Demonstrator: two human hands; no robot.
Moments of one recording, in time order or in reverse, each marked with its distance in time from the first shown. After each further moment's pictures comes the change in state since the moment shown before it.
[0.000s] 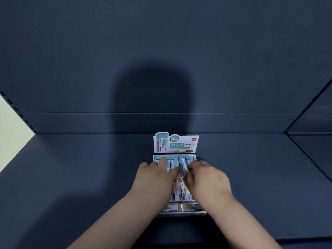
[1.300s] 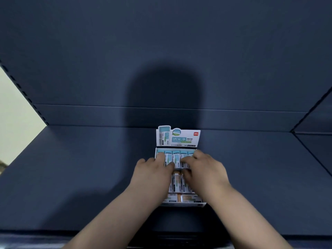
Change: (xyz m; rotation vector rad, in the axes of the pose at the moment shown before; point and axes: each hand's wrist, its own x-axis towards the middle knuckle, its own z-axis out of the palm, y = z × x) left_hand -0.011 0.004 0.002 0.061 -0.010 -0.084; right_hand 0.002 -0.001 -0.008 -0.031 -0.076 -0.151
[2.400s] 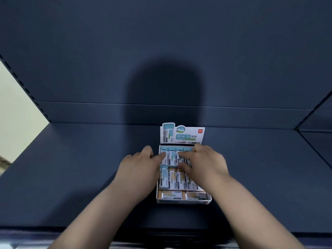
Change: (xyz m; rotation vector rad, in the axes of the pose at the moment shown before) left_hand -0.013 -0.037 0.003 -0.187 0.222 -0.049; right_hand 0.015 -0.004 -0.003 -0.062 -0.074 -0.010
